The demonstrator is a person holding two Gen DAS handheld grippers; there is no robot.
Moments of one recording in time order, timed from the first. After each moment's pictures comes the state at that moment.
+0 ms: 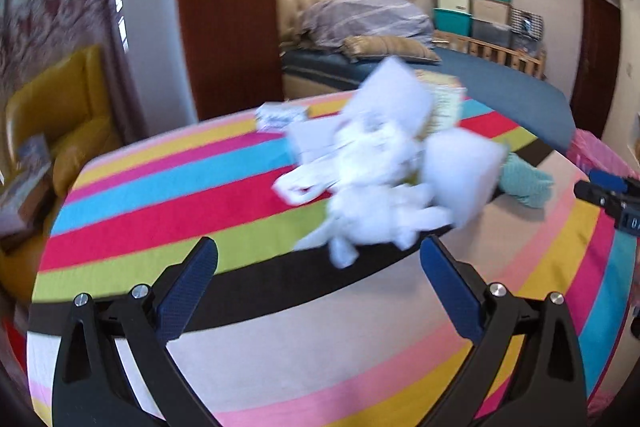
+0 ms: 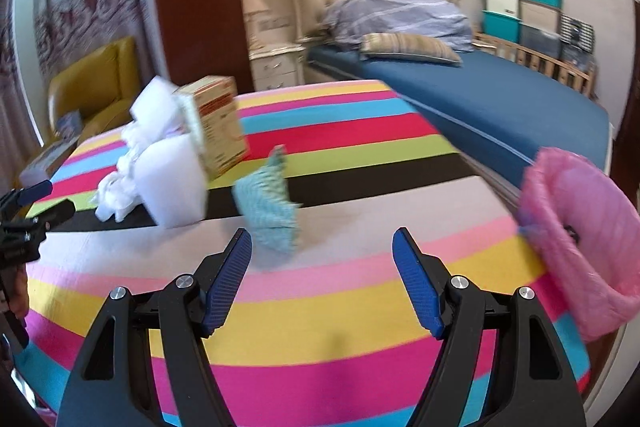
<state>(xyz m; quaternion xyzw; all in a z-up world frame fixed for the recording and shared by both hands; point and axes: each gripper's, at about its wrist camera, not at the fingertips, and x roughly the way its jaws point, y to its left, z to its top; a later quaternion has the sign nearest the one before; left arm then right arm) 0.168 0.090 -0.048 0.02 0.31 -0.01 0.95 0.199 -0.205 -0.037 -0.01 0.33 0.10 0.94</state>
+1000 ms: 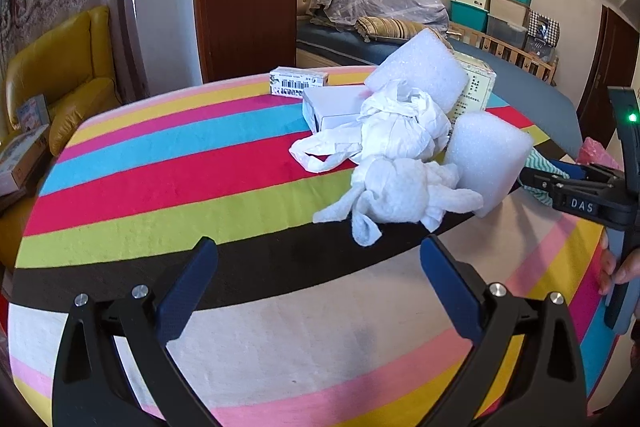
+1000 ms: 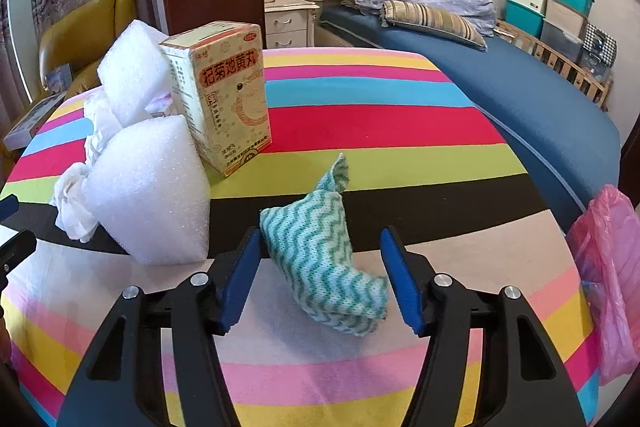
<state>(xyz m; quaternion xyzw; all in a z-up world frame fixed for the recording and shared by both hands) 0.179 0.079 -0.059 -0.02 0.35 -0.01 0.94 0.275 -0.143 -0.057 -0.06 0.39 0.10 0.91</state>
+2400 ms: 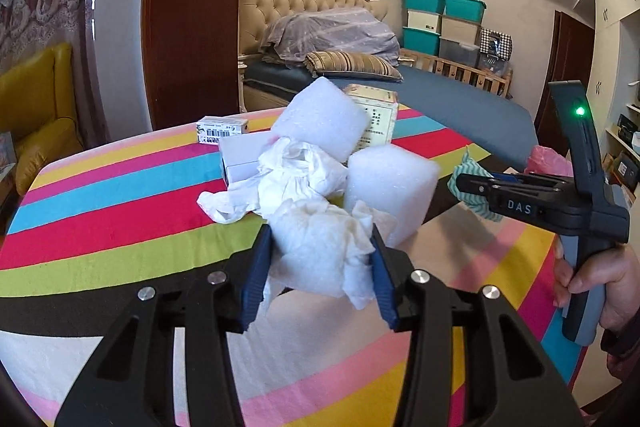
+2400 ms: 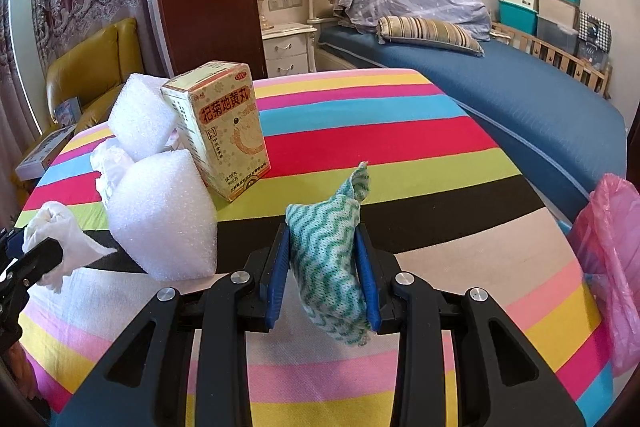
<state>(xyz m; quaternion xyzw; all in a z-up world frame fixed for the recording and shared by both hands) 0.165 0.019 -0.040 -0.01 0.28 -0.09 0.96 0.263 -0.163 -0.045 -0.02 0.35 0.10 0.93</state>
